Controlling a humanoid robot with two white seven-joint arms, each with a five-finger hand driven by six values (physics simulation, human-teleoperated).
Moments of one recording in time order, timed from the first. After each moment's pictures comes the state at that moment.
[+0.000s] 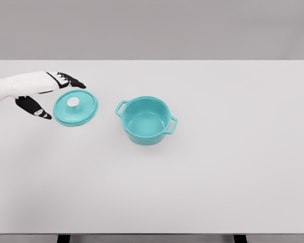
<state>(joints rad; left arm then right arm) -0.70 0.91 -0.64 -1.36 -0.08 -0.61 -0.61 0.00 0.00 0.12 0.11 0.07 -0.28 0.38</state>
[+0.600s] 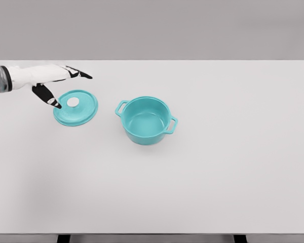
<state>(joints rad) -0.90 0.71 -0.80 -0.98 -0.17 -0.61 -0.61 0.00 0.00 0.12 0.11 0.07 -0.28 0.38</state>
